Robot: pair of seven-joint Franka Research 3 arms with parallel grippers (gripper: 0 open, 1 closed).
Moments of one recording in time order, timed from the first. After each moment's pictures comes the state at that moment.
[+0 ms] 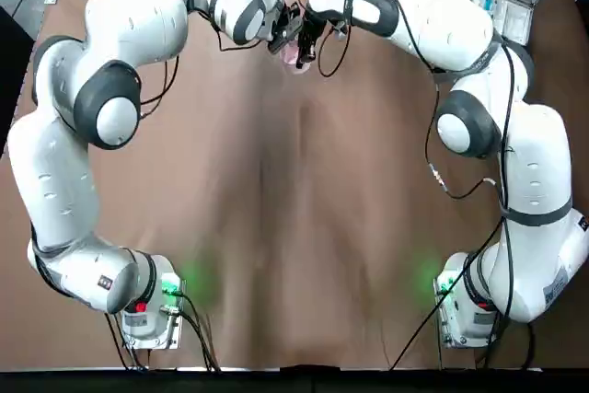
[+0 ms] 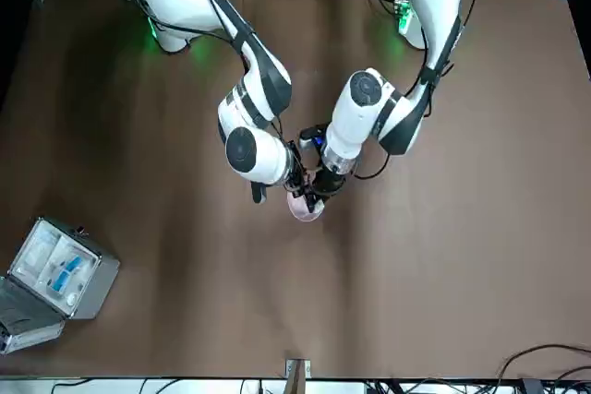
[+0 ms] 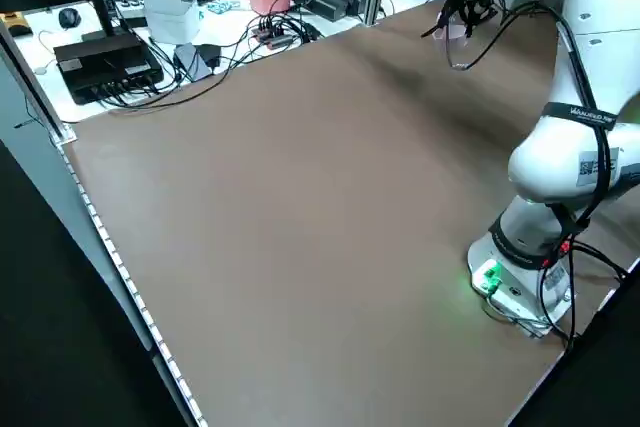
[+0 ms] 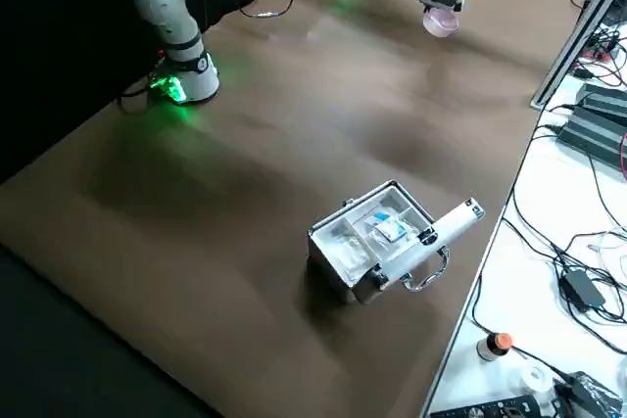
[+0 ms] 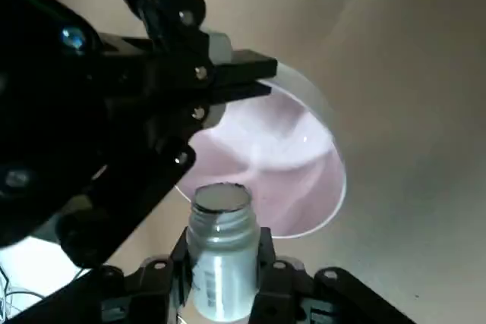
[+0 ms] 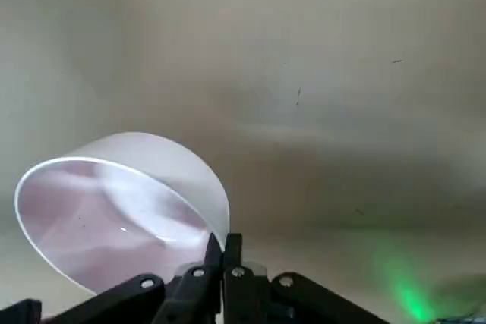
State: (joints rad) left arm -0.40 0.55 -0.29 -1.67 0.16 2.61 1.95; right arm 0.61 0.78 0.07 -1.19 0.42 2.00 1.89
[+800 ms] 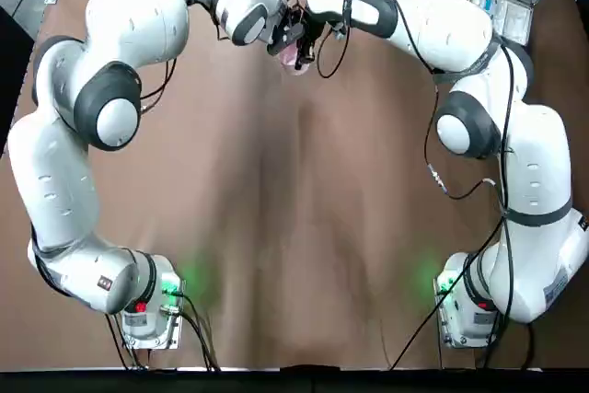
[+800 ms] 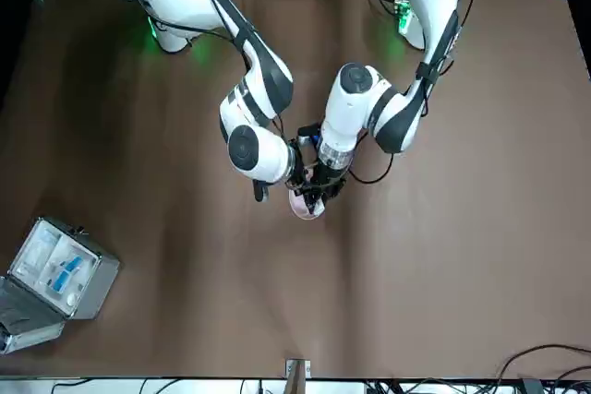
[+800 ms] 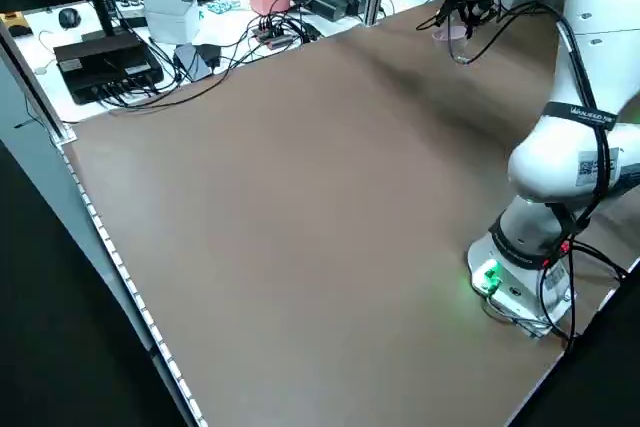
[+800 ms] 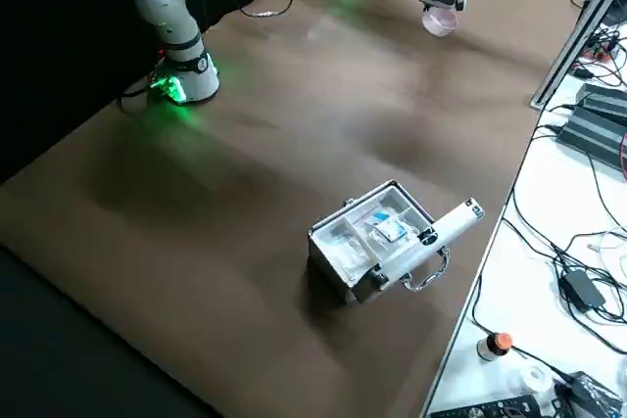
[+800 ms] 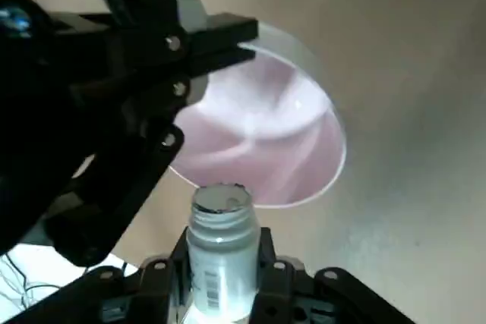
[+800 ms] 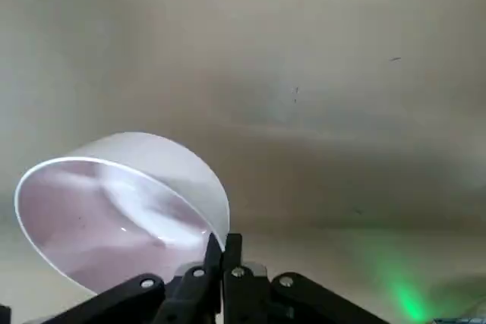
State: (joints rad) left arm -0.41 0.55 -0.28 -1.67 0.40 2.61 1.88; right arm 0.62 0.78 0.07 -1.19 0.42 2.00 1.88
